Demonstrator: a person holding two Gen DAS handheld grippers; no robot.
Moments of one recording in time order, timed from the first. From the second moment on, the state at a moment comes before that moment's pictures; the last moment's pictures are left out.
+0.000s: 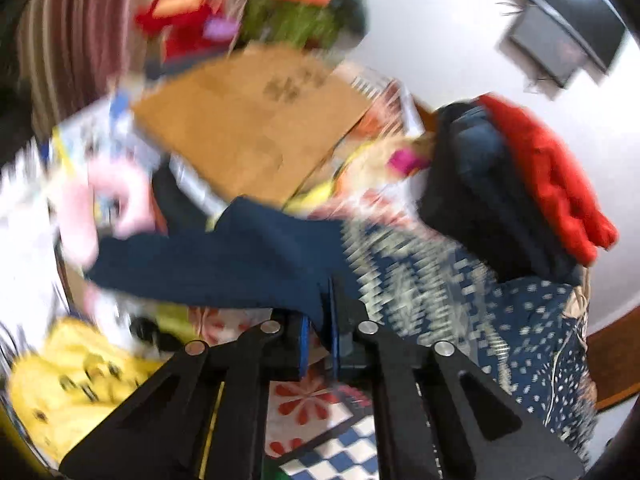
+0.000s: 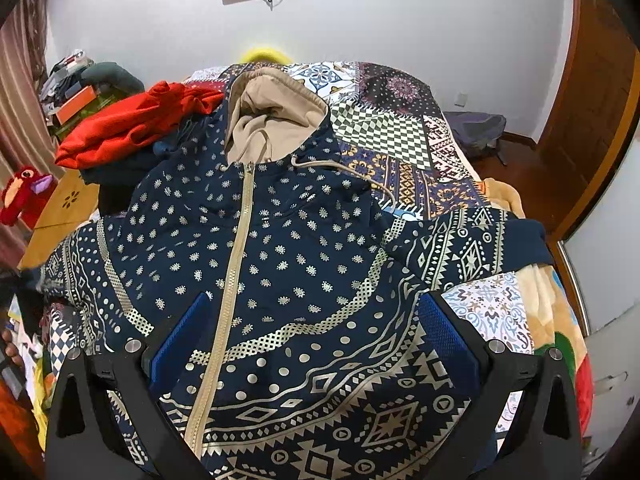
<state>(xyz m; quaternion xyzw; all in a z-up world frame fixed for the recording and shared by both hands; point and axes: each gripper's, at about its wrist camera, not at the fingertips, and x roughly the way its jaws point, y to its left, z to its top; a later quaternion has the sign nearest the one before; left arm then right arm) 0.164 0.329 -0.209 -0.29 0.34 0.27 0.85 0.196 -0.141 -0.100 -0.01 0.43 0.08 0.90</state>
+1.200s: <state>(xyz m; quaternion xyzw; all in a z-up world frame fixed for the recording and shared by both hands) 0.273 0.027 -0.201 -0.07 0.49 -0.08 0.87 0.187 -0.191 -0.101 0.03 0.43 0.07 0.90</state>
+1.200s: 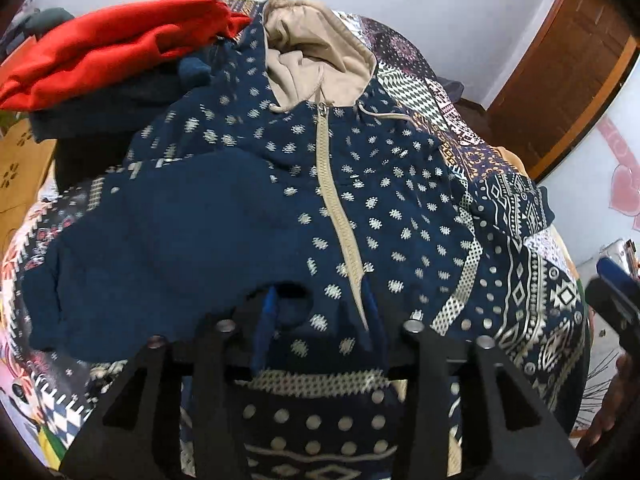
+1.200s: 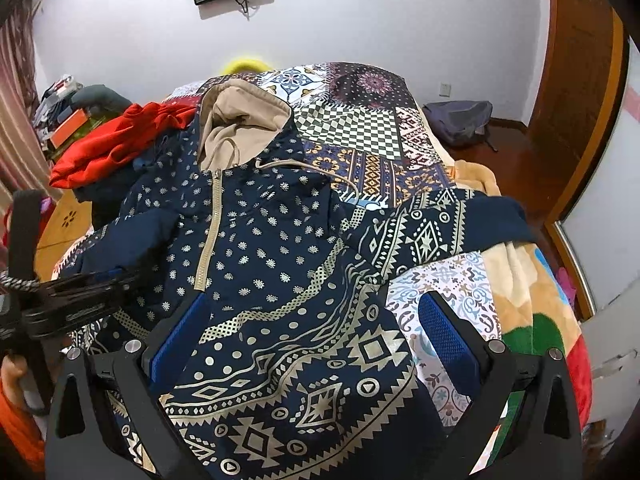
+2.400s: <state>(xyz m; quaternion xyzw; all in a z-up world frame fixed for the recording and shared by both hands) 0.127 0.283 -0.178 -0.16 0.39 0.15 0.90 0.190 0.167 -0.161 -0.33 0.42 0.37 0.76</state>
